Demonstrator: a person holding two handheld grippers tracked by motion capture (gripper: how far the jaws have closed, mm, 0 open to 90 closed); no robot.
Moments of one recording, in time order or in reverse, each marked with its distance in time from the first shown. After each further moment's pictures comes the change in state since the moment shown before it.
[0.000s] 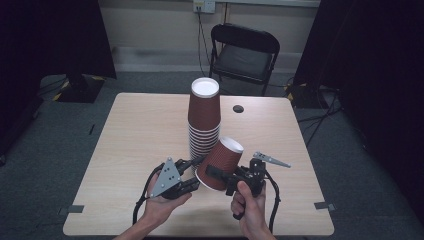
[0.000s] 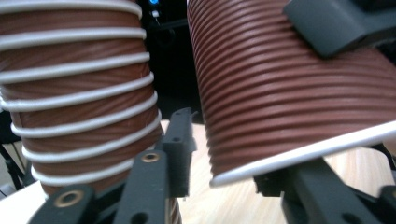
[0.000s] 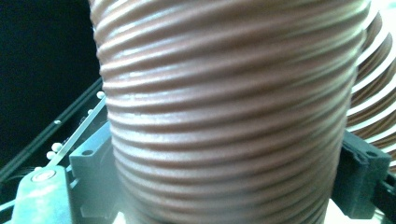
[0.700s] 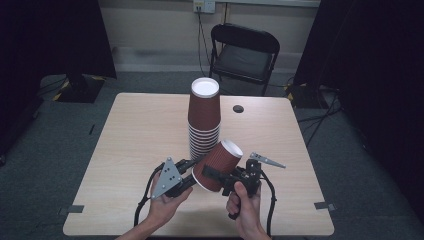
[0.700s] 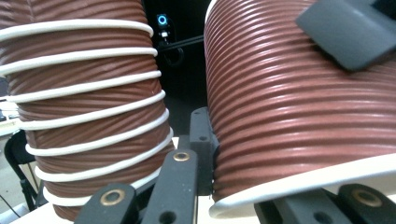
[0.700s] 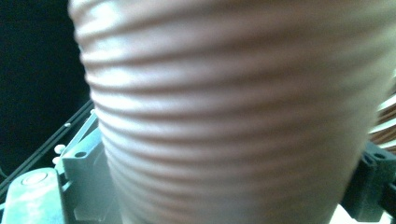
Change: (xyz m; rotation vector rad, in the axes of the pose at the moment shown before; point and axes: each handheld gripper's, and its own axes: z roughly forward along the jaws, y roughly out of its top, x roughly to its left) left arm 0.003 -0.007 0.006 -0.065 0.037 0.043; right arm -0.004 -0.006 0.009 -0.019 0.038 0.013
